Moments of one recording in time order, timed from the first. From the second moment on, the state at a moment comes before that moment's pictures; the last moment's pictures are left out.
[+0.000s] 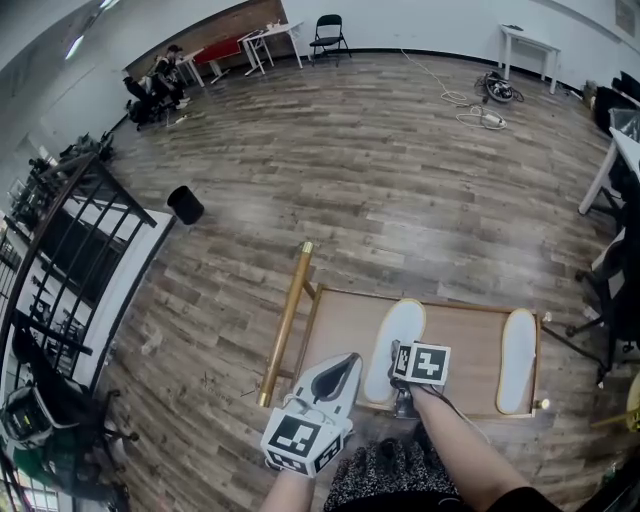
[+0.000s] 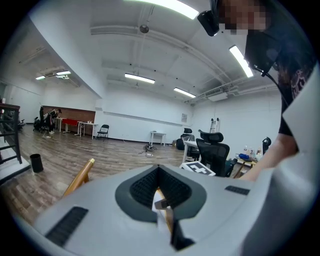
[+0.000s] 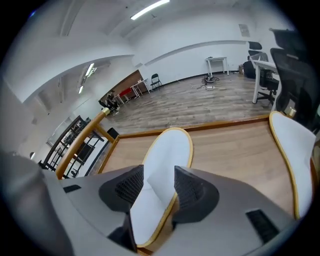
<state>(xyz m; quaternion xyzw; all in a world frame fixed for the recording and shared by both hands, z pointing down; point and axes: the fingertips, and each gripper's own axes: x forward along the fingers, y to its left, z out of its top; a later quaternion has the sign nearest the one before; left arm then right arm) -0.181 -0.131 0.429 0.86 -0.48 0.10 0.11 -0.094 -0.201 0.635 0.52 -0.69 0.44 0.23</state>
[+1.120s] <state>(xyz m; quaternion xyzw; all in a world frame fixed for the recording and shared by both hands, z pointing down) -0.107 -0.141 0.420 0.90 -0.42 0.09 0.09 0.113 -0.171 0.646 0.54 -0.65 0.38 0.37</state>
